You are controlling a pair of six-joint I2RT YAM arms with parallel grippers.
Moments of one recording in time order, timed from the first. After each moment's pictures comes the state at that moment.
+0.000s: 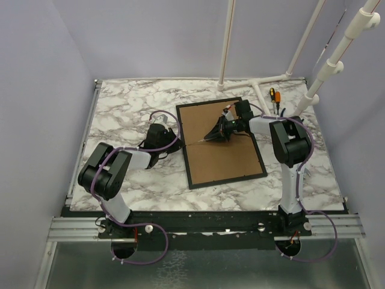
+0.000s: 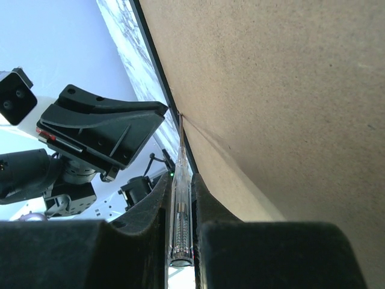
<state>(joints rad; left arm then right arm) -0.40 1.70 0.65 0.52 0.20 -0.72 0.31 2.16 1.32 -0.07 -0.96 0.85</state>
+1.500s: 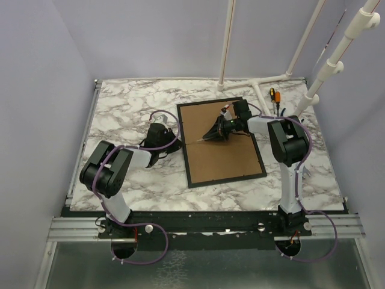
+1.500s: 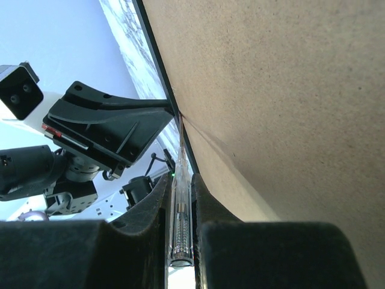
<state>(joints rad) -0.40 1.72 0.67 0.49 0.20 -0.72 0.32 2.19 1.34 -0.05 -0.97 0.87</state>
